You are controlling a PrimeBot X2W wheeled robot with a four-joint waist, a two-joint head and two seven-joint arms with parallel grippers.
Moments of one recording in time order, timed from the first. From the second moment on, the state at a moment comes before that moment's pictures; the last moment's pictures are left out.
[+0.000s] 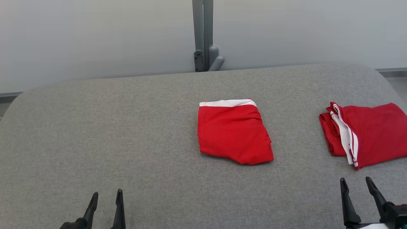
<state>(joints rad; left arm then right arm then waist) 0.14 0.05 -0.02 0.22 -0.25 -0.12 -0.26 0.21 -0.11 -0.13 0.10 0.11 0.13 -0.26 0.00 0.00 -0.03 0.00</state>
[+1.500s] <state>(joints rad) -0.04 0.05 -0.13 0.19 -0.27 -0.13 -0.26 -0.65 -0.19 0.11 0.72 0.41 0.13 0.40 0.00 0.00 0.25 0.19</state>
